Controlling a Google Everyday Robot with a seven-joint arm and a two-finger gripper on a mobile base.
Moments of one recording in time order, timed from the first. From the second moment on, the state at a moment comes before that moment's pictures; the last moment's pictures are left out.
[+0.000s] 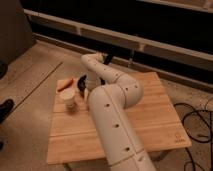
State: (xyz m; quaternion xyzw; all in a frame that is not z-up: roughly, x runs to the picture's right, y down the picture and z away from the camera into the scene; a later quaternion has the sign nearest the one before) arm -0.069 0.044 0.965 -0.40 0.25 0.42 0.78
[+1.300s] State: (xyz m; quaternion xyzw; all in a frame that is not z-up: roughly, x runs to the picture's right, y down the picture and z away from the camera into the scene) arm -0.019 -0.039 0.931 -0.09 0.01 0.62 0.78
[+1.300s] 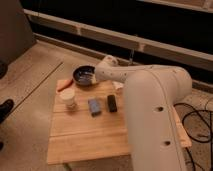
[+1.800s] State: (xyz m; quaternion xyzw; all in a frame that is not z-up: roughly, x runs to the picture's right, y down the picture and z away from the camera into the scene) arm -0.030 0.017 0.911 -0.10 0.08 0.59 0.80
